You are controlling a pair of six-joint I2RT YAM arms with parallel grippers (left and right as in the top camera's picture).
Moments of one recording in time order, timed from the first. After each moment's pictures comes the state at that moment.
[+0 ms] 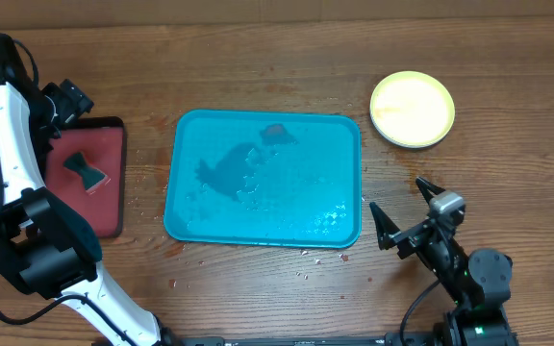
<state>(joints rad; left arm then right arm) 0.44 2.05 1.94 -1.20 0.05 -0.42 0.10 0.36 0.09 0.20 -0.38 0.09</state>
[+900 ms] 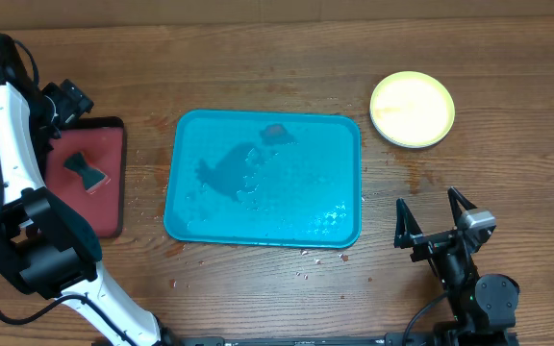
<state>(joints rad) 0.44 2.05 1.94 -1.20 0.05 -0.42 0.08 0.01 0.04 -0.03 -0.16 0.17</state>
